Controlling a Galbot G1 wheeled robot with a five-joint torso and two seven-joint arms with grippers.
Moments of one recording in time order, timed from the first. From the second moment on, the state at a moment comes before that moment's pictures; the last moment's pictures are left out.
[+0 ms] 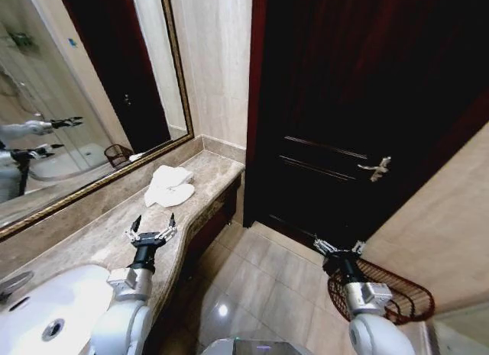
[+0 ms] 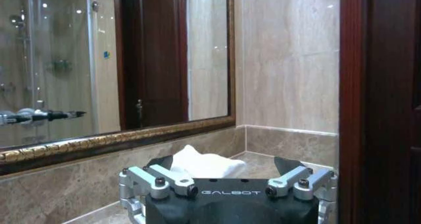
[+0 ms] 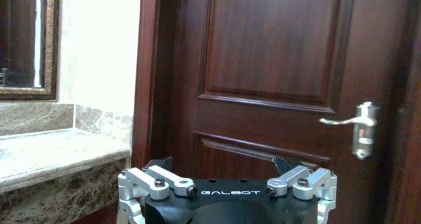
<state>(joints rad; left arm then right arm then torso) 1.70 -1.50 -0.74 -2.32 -0.15 0.08 -0.04 -1.71 1.54 0.72 2.26 0.05 -0.03 -0.10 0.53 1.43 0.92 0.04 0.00</state>
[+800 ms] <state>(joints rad) 1.41 -1.23 -0.72 -2.20 -0.44 0.42 -0.23 -1.71 1.52 0.73 2.24 0.05 -0.03 -0.17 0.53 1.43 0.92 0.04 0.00</state>
